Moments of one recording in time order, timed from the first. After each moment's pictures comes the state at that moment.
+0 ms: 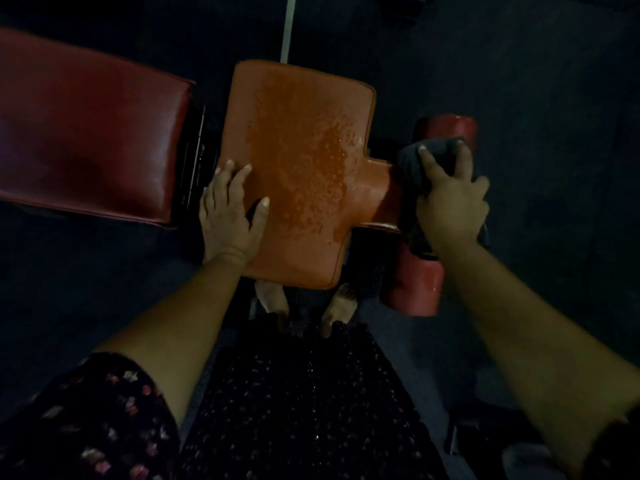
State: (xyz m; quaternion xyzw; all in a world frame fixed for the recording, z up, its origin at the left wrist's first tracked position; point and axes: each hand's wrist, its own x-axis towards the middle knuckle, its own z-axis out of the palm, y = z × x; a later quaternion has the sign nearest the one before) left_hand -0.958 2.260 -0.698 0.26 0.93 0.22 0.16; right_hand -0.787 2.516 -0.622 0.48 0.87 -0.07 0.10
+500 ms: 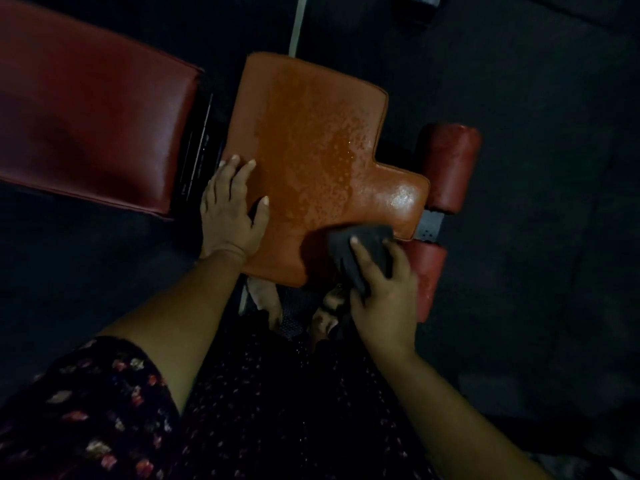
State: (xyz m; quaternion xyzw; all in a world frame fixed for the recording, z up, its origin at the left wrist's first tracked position) left_hand -0.959 2.258 -0.706 0.26 0.93 0.24 0.14; right_hand -0.748 2.379 -0.598 0.39 0.88 -0.25 0.06
